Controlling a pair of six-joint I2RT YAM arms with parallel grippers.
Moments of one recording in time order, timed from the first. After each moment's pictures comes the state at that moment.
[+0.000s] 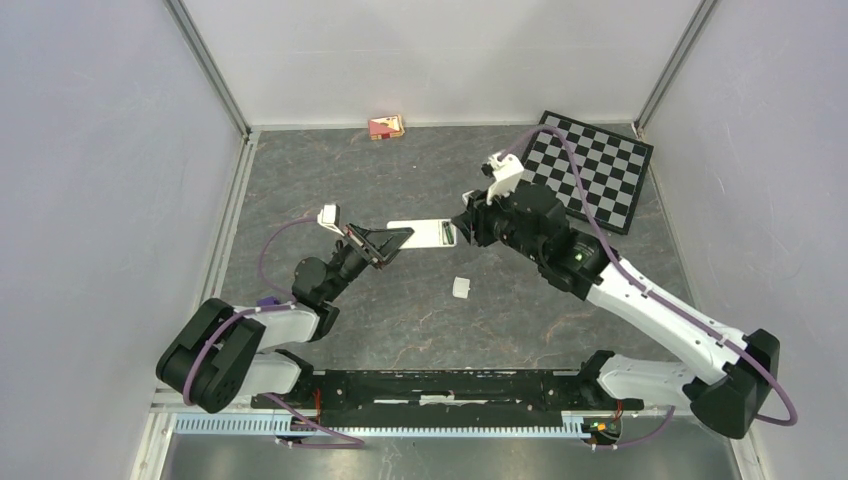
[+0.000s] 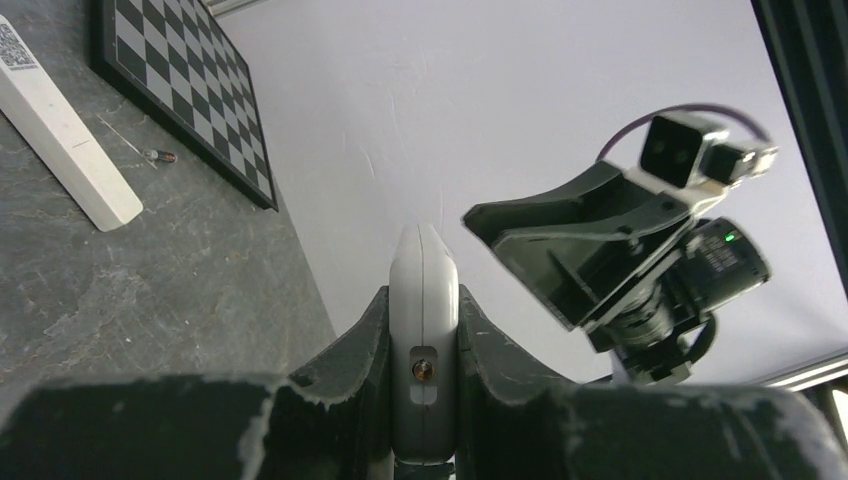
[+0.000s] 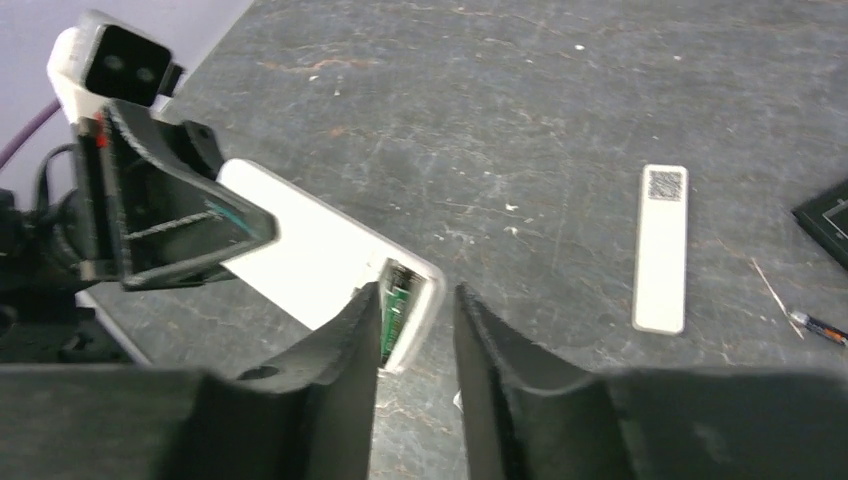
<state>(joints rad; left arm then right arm) -0.49 1.29 0.22 1.36 0.29 -1.39 0.80 1.12 1.02 -0.21 0.10 0.30</state>
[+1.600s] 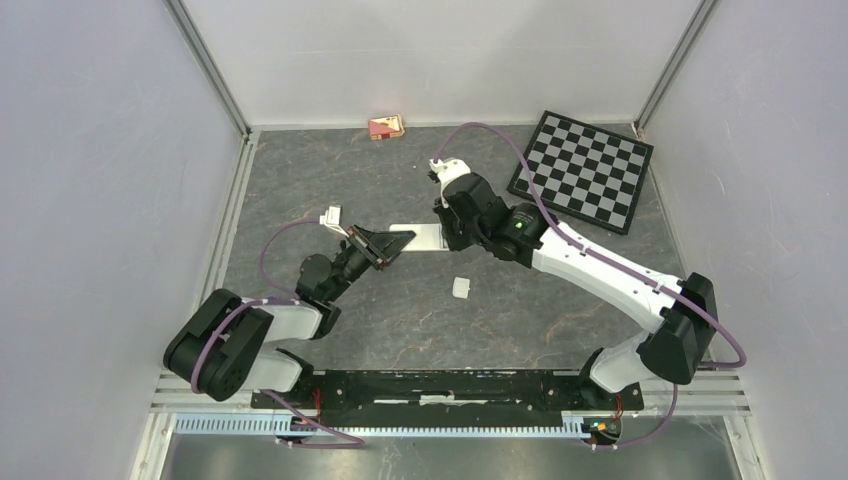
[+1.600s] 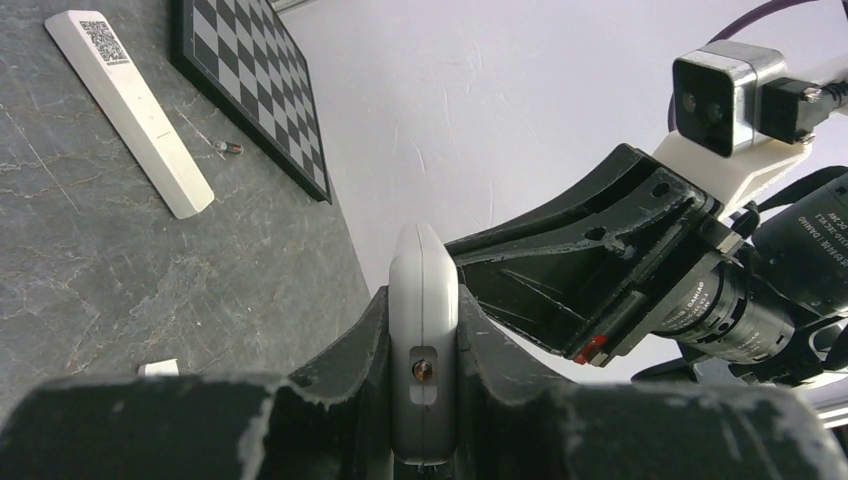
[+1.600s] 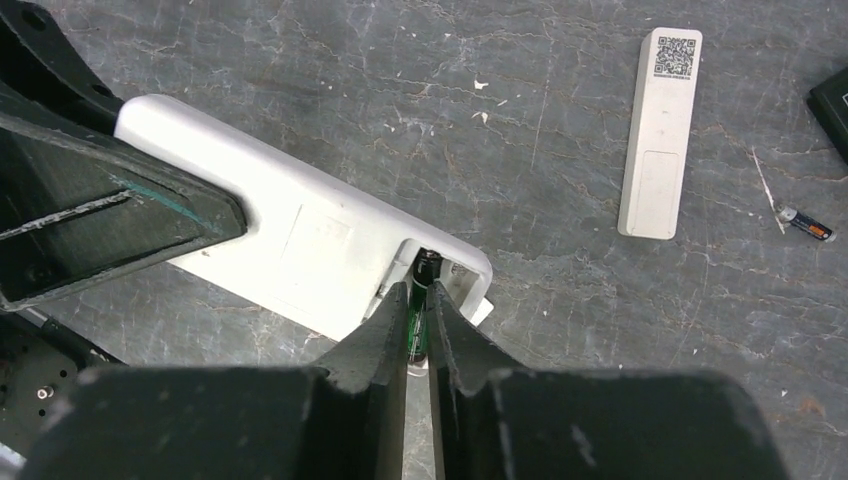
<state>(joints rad) -0.49 1.36 0.22 1.33 0.30 -1.32 0.89 1.48 1.35 -0.60 0.22 0.29</state>
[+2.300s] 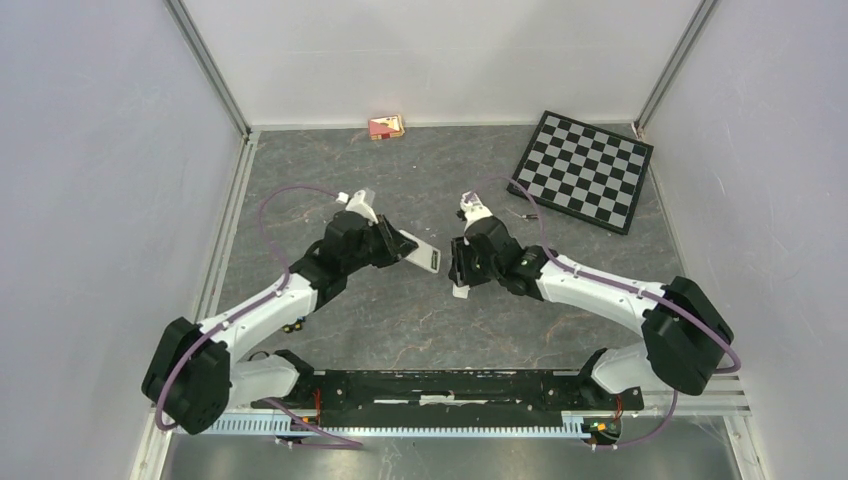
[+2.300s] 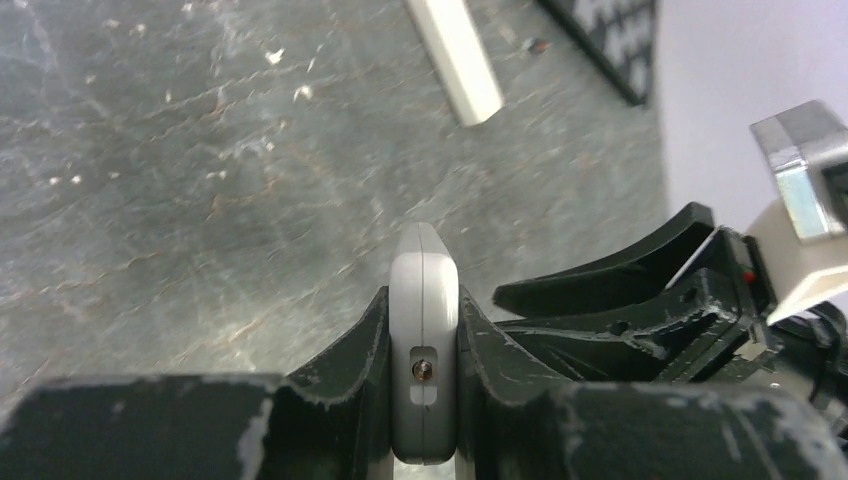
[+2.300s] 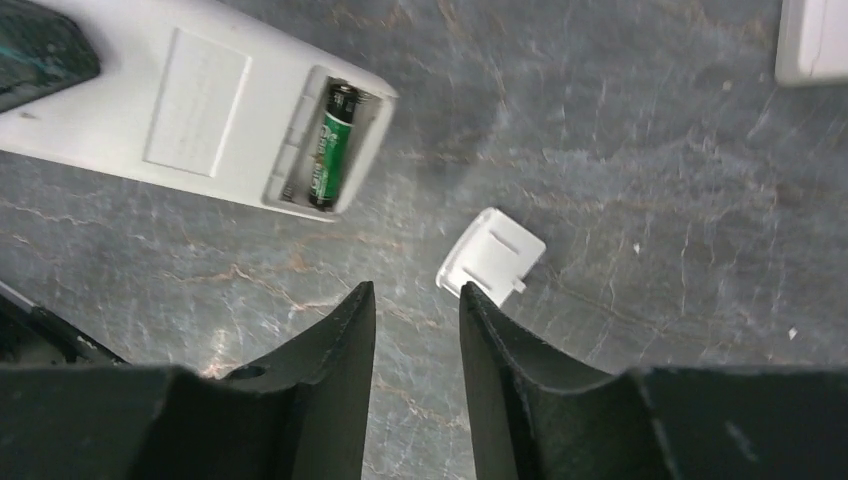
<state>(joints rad) -0.55 1.16 0.59 0.17 0.16 -0.83 0.82 1.42 0.88 -0.24 0.08 0.48</state>
